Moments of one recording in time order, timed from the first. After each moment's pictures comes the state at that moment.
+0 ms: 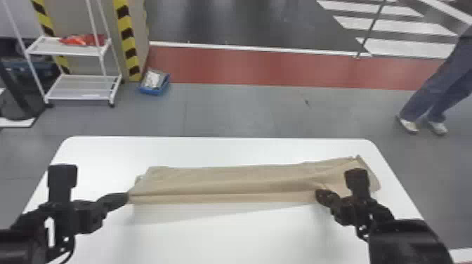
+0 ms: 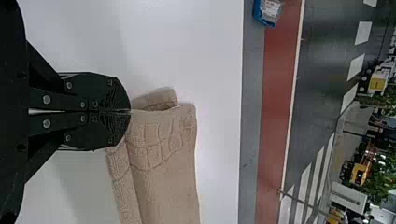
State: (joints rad) left arm 0.01 0.18 0.10 -1.48 0.07 0.61 -0.48; right arm -0.18 -0.14 -0.33 -0.99 0.36 0.20 0.54
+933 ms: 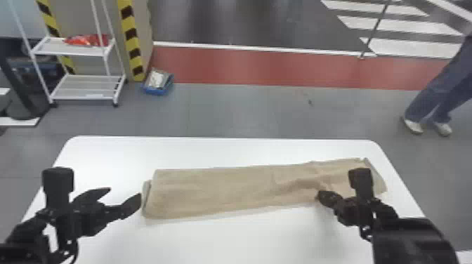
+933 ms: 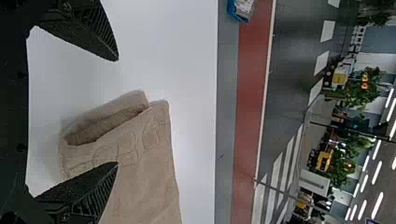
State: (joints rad) left arm 0.11 0.16 0.11 -1.59 0.12 0.49 -0.49; right arm -0.17 -0.14 -0.32 -1.02 0.35 0.27 0.57
